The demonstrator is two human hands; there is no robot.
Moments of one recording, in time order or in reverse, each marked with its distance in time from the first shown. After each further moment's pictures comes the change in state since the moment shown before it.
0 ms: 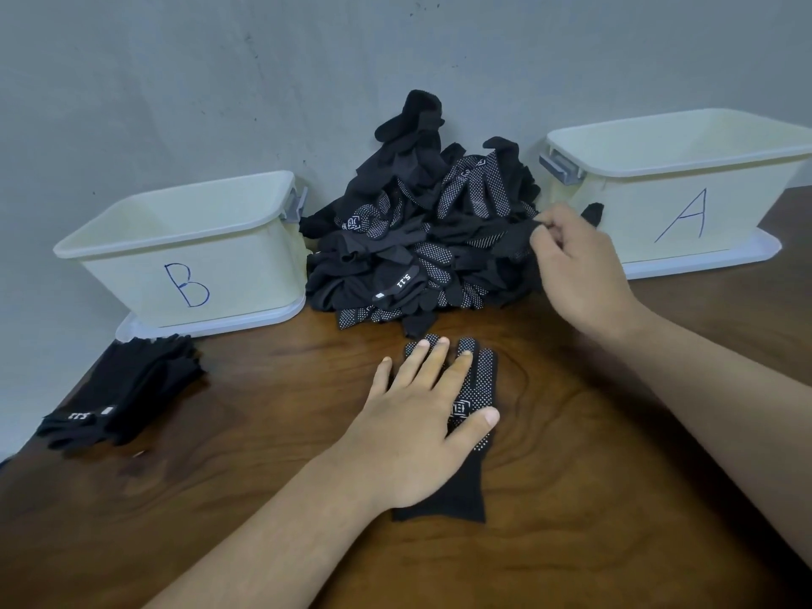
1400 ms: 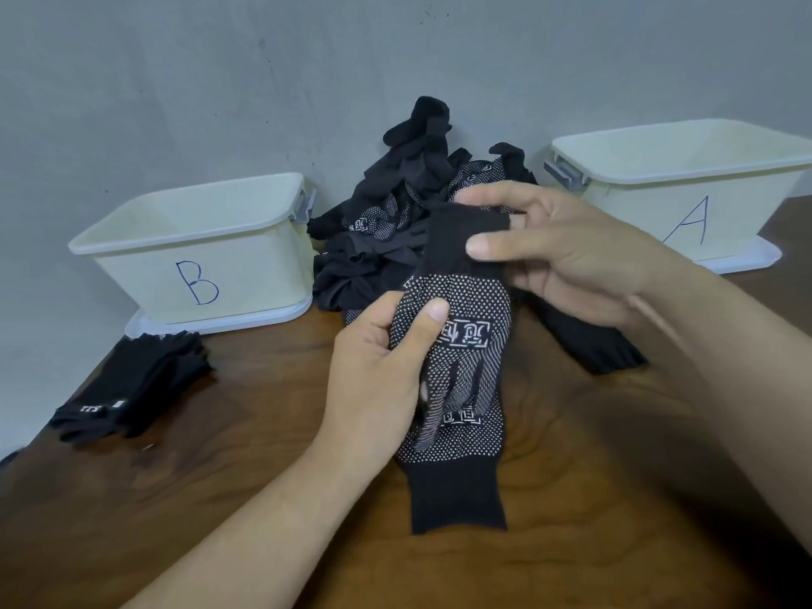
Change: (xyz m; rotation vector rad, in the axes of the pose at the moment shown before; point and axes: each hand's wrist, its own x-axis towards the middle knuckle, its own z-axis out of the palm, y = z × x) left_hand -0.011 0.010 -0.042 -1.300 0.645 0.022; right_hand -0.013 -0.090 -0.033 0.913 -0.648 0.183
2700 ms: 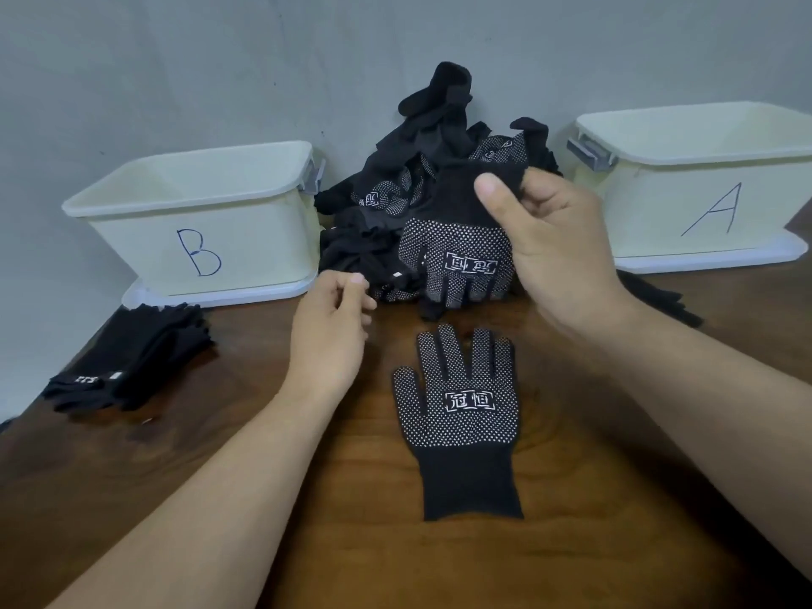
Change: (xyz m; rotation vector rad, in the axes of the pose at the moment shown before) left_hand 0.052 -0.054 -0.061 0.395 0.292 -0.156; right_hand 0.027 0.052 0.025 -0.266 0.439 -0.455
